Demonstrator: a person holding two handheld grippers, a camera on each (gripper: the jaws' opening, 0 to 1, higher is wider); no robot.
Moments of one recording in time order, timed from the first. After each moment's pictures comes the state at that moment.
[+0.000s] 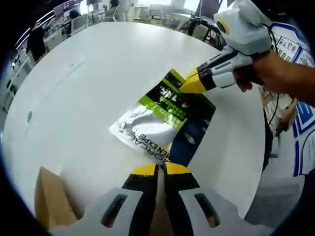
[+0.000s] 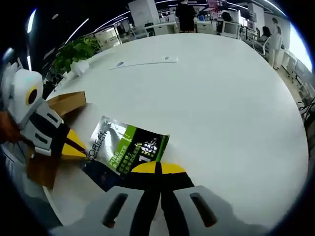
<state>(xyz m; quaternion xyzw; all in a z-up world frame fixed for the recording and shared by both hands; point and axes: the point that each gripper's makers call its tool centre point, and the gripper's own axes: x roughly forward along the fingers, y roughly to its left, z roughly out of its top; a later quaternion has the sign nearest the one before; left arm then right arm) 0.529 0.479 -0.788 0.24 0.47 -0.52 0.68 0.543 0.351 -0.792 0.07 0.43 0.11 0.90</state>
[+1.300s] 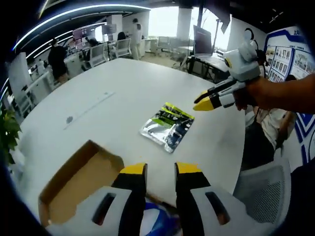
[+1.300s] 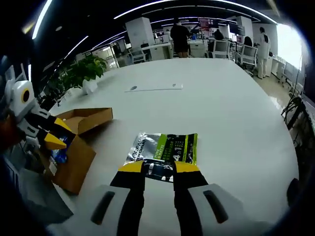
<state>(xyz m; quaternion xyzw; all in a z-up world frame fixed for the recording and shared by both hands) 0.492 0.584 -0.670 0.18 0.34 -0.50 0.77 0.476 0.400 -0.702 0.08 0.35 0.08 0.93</state>
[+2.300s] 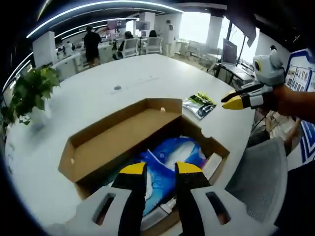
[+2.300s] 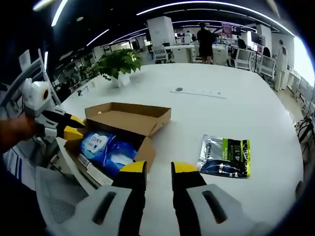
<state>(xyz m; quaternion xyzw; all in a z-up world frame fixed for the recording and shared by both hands) 0.484 0.767 -0.664 0.13 0.37 -0.40 0.83 0.459 0.573 -0.658 0.05 0.34 0.16 0.92</state>
